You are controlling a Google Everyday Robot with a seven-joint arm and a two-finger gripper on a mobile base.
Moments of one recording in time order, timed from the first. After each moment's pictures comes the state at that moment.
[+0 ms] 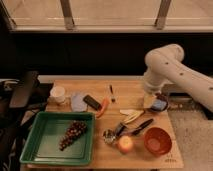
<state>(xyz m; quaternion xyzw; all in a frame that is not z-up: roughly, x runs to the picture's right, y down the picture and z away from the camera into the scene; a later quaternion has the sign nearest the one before) 0.178 0.035 0.714 -0.30 -0.02 0.02 0.95</state>
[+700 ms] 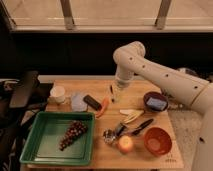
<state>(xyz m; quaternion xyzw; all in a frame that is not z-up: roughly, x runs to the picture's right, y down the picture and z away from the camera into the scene) 0.082 0.022 0.763 -0.31 0.02 0.19 0.93</state>
